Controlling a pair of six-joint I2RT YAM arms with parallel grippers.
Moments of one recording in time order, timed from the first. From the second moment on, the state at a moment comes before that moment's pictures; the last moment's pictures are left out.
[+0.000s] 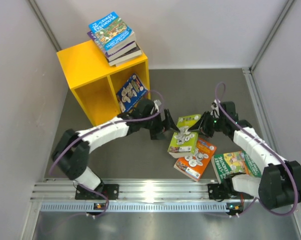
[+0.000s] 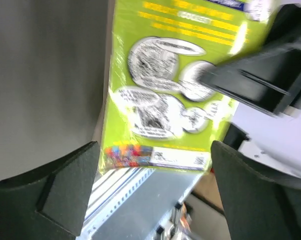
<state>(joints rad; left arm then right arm) -0.72 1.60 1.03 -0.17 0.51 -1.03 0.21 1.18 0.71 -0.40 -0.55 0.80</state>
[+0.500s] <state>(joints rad) -0.72 0.83 1.32 -0.93 -0.30 -0.93 0.51 1.23 1.16 -0.48 -0.38 0.79</state>
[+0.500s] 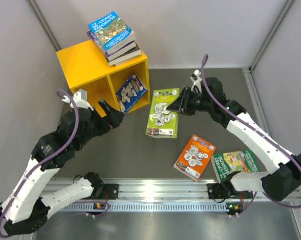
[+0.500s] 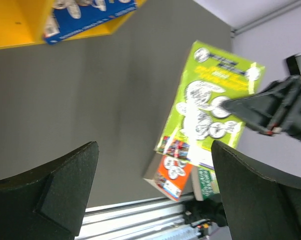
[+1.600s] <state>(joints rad) -0.72 0.83 1.45 -1.25 -0.29 -0.68 0.86 1.99 1.90 -0.32 0.38 0.84</state>
